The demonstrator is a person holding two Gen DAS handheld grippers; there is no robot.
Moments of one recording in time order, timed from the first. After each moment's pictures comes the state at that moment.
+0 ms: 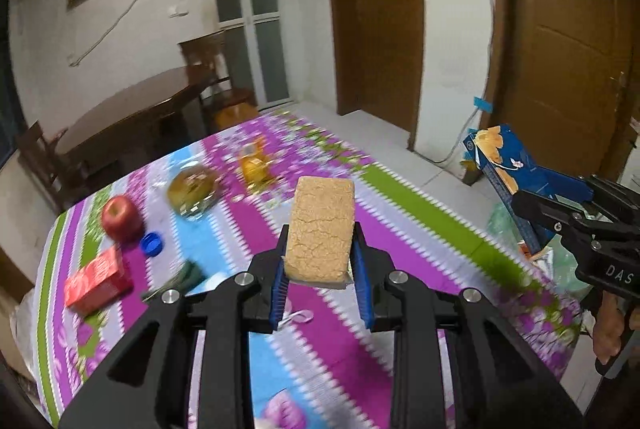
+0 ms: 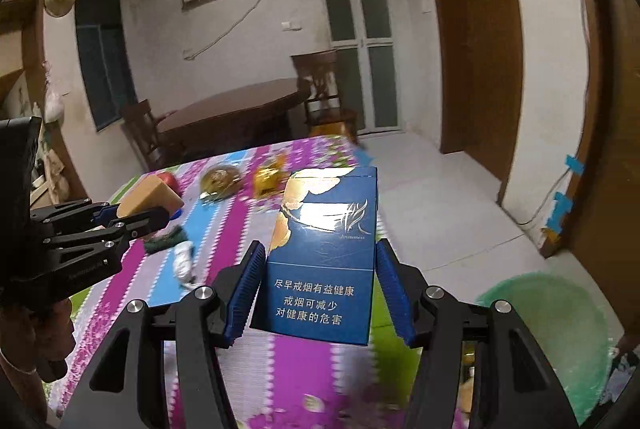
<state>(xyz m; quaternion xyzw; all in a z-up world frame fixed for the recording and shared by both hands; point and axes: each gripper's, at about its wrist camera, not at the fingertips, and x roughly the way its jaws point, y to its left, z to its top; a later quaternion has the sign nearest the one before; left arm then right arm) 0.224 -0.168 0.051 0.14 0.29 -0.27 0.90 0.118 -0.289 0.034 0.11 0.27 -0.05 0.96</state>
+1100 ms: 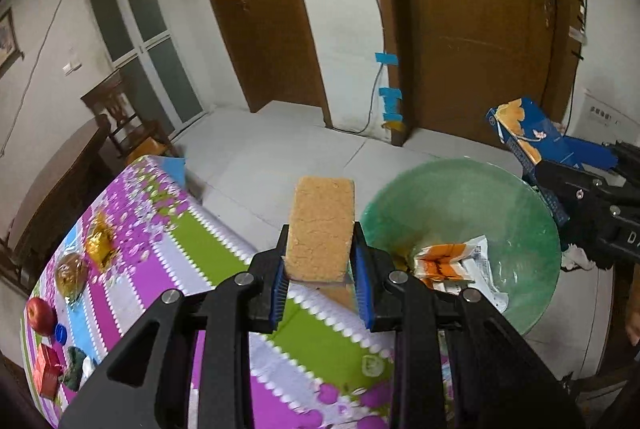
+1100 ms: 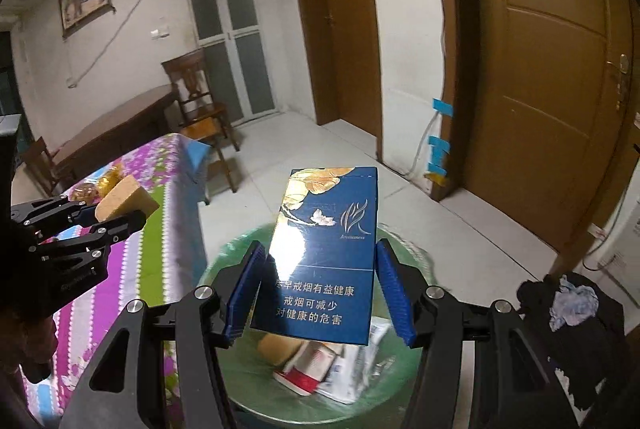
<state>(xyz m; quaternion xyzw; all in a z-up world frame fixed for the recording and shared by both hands) 0.156 -0.388 0.008 0.26 0.29 -0.39 0.84 -0.040 -0.517 -0.011 0.17 0.31 -0.25 0.90</state>
